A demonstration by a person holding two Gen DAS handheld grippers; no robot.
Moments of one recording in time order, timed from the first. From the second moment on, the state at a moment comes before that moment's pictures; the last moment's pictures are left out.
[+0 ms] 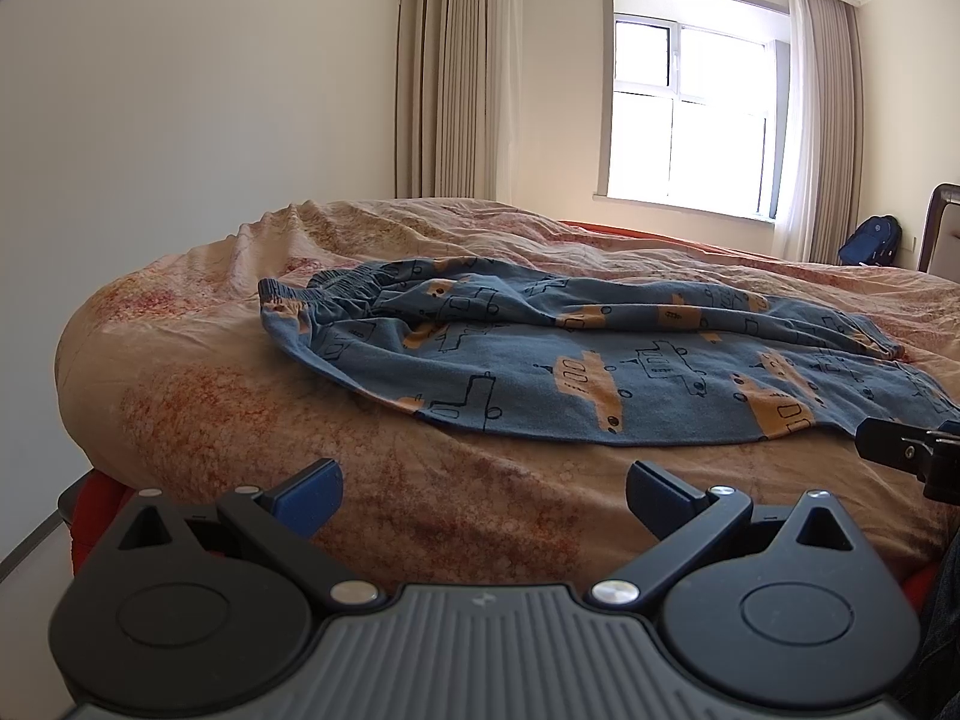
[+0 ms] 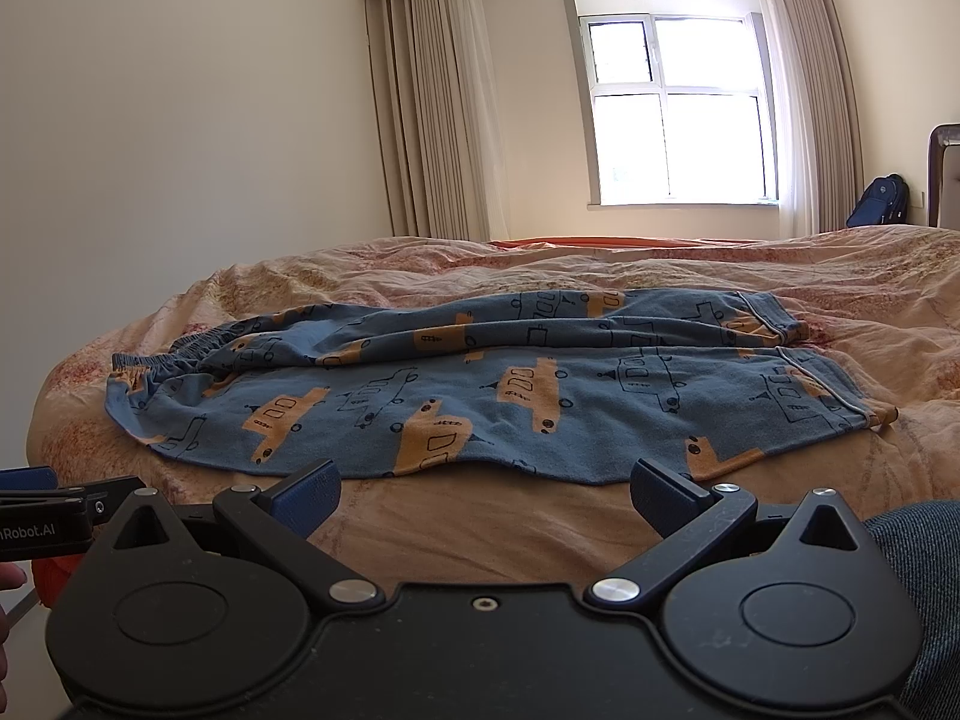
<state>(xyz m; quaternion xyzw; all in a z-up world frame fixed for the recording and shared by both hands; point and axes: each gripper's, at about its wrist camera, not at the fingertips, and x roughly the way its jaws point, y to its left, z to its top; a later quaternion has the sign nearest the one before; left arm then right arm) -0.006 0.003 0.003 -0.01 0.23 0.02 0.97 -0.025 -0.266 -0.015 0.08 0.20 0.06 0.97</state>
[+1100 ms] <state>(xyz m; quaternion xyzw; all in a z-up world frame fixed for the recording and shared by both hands) 0.077 0.017 0.038 0.02 0.25 0.05 0.97 0.063 -0.291 0.028 0.11 0.23 0.15 0.95</state>
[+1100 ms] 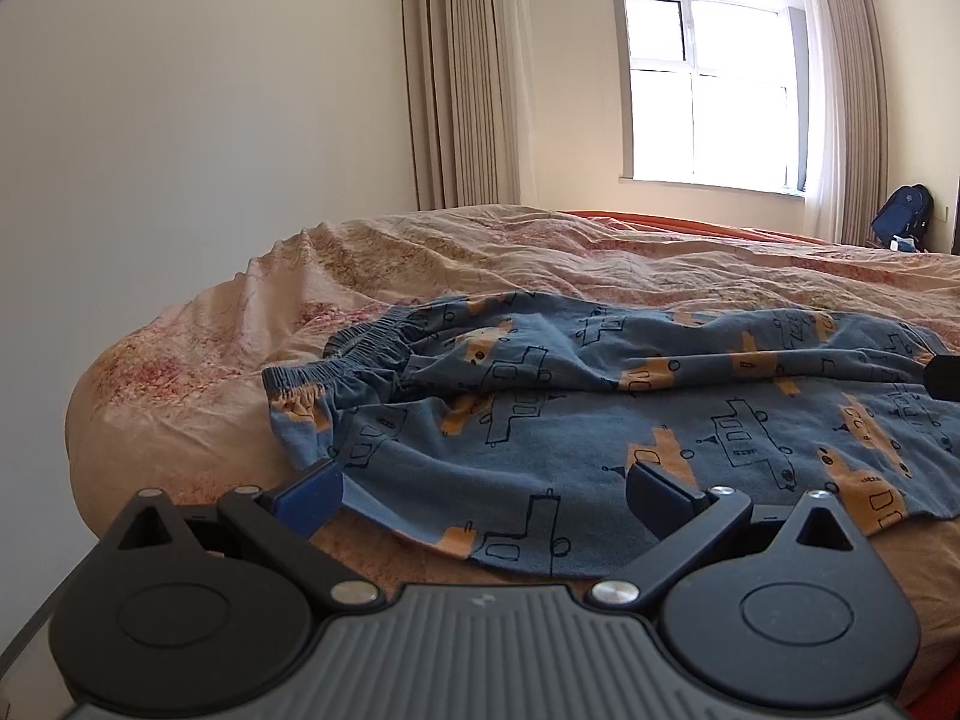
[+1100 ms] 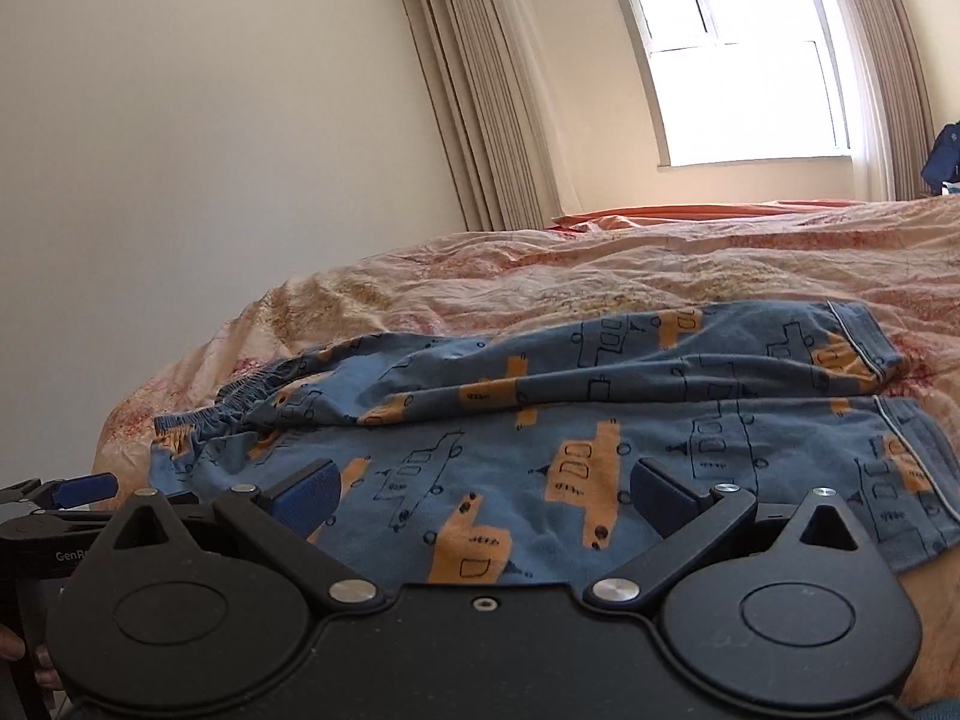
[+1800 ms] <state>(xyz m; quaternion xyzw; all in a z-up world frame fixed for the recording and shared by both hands) 0.198 0.070 0.072 0.09 0.23 -0.01 0.97 0.167 -0.303 0.044 -0.02 0.24 0.25 0.94</state>
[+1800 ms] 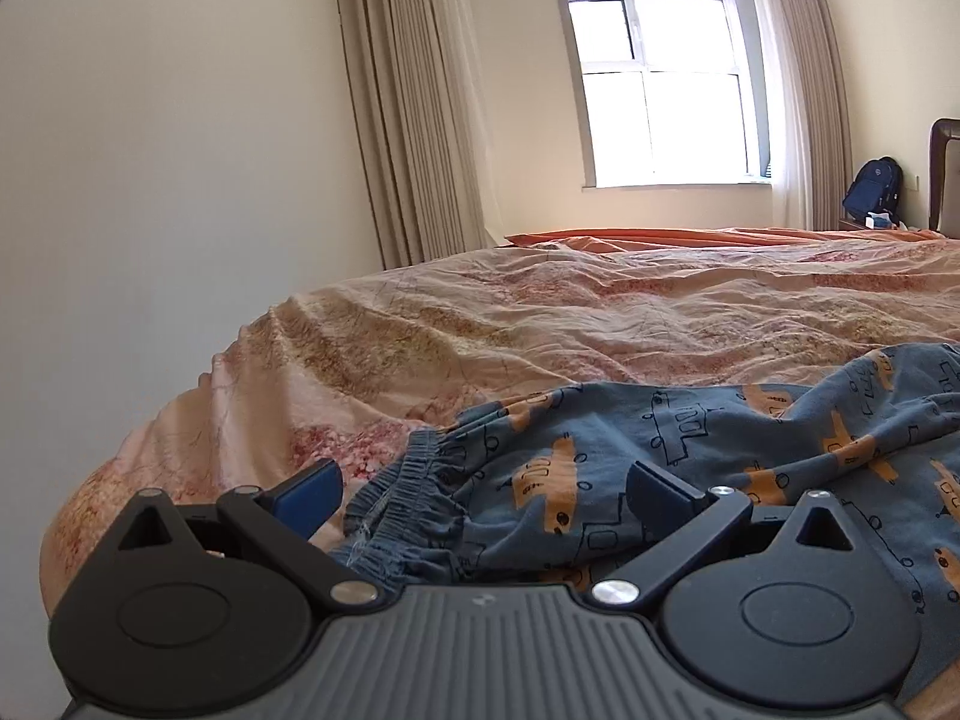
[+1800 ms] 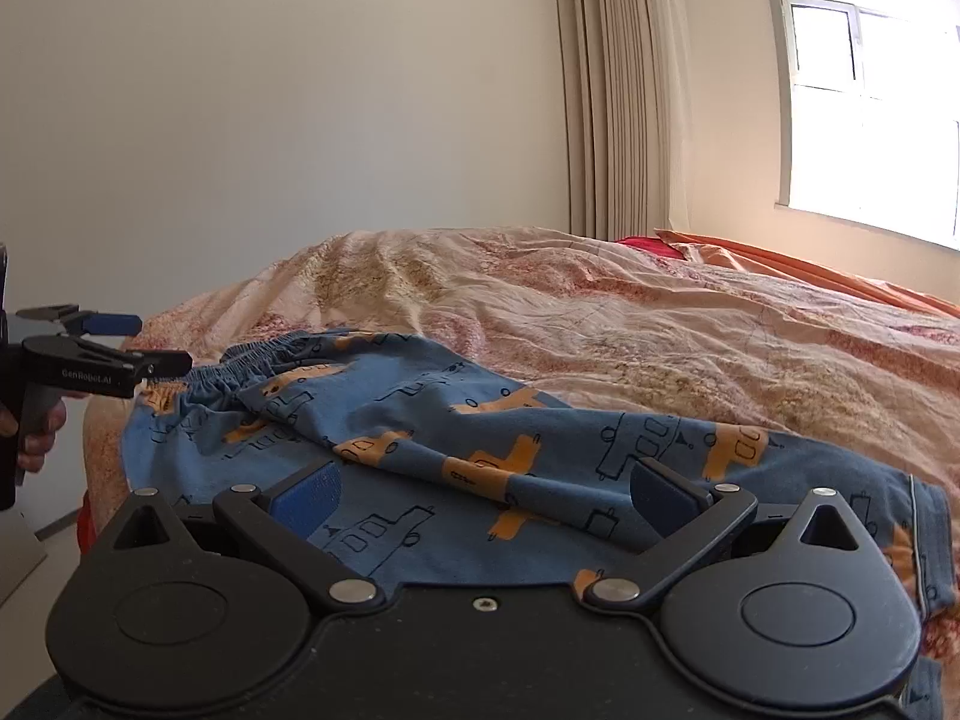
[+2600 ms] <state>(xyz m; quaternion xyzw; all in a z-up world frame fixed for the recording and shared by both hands) 0.428 0.087 0.017 0.12 0.36 -0.24 0.89 0.380 -0.363 0.005 -0.05 0.39 0.37 0.84</state>
